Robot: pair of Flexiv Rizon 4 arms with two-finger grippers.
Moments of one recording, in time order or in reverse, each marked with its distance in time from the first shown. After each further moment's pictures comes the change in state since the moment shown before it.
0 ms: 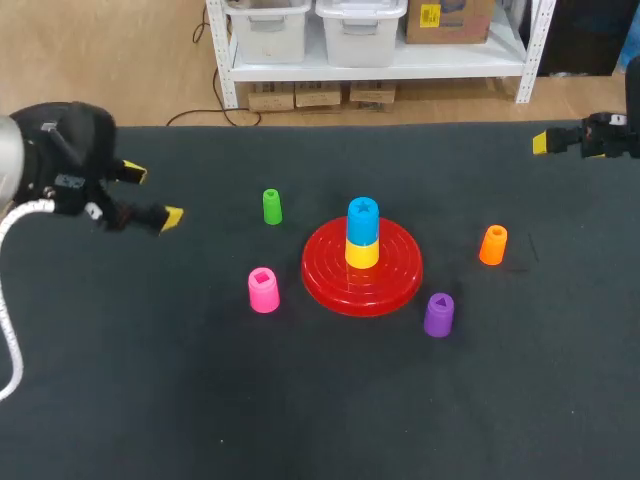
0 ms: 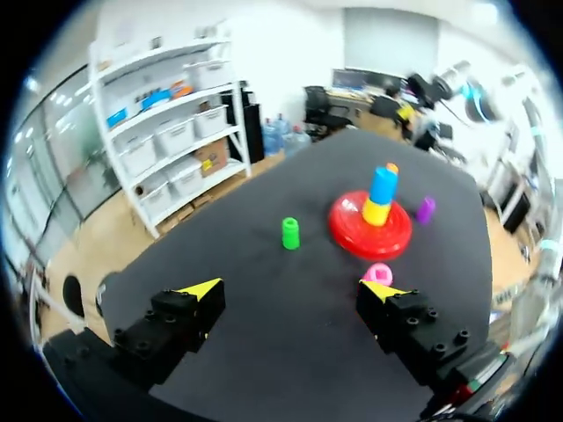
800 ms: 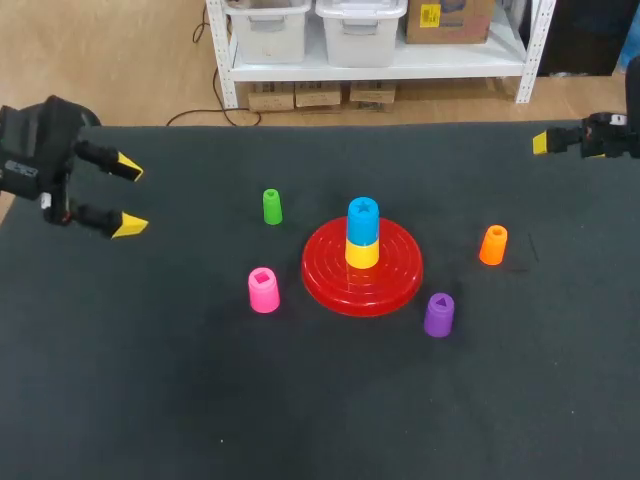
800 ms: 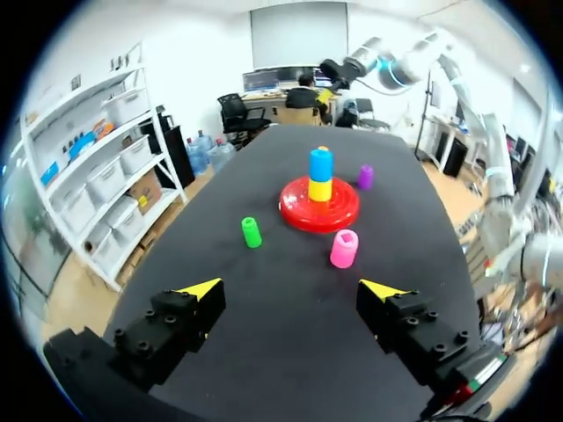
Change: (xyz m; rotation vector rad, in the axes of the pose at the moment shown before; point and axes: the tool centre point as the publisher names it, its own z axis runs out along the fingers) left arm 0.014 0.011 -0.017 0.304 -0.035 0.311; right arm 0.000 0.000 0.000 0.000 0.000 0.000
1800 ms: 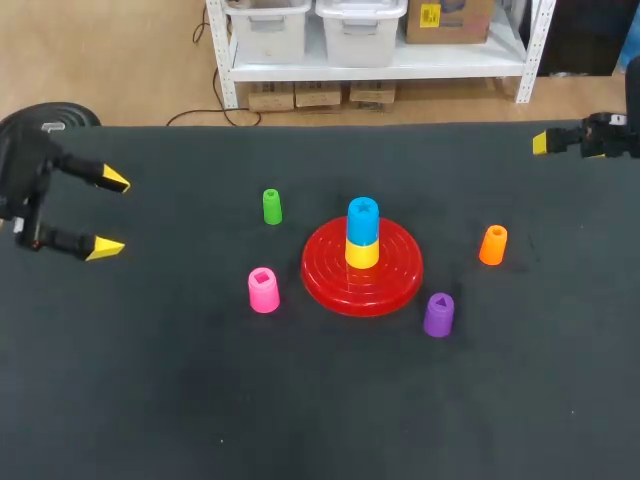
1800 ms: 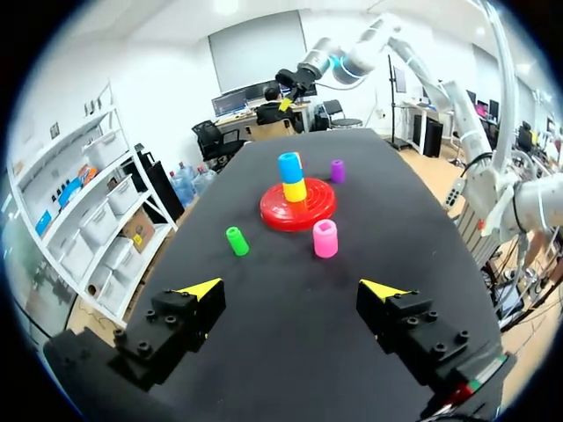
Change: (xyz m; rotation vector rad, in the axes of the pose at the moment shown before) left arm 0.021 -0.012 -0.014 0.022 -0.081 0.148; right arm 0.000 0.000 0.000 0.000 0.000 0.000
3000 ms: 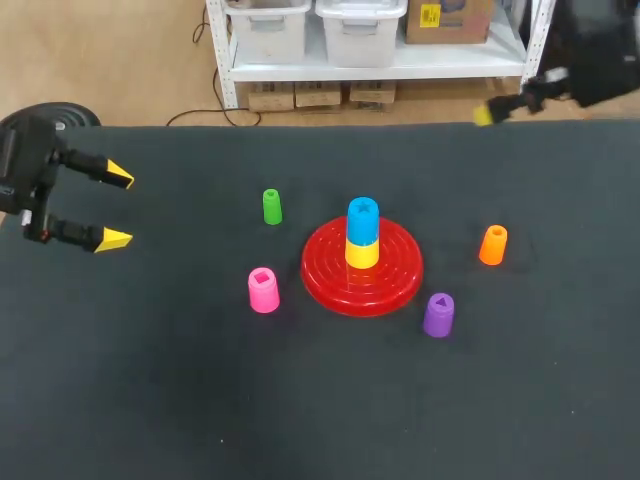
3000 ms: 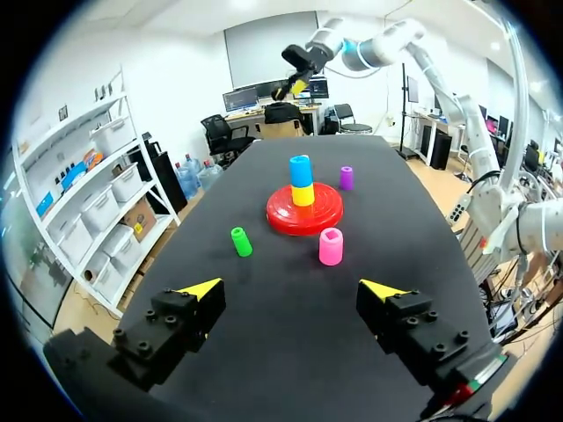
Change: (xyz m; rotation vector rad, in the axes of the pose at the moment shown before) left arm -0.009 0.003 0.004 -0.009 -0.008 -0.075; right arm -0.040 0.117 0.004 -0.022 0.106 -0.410
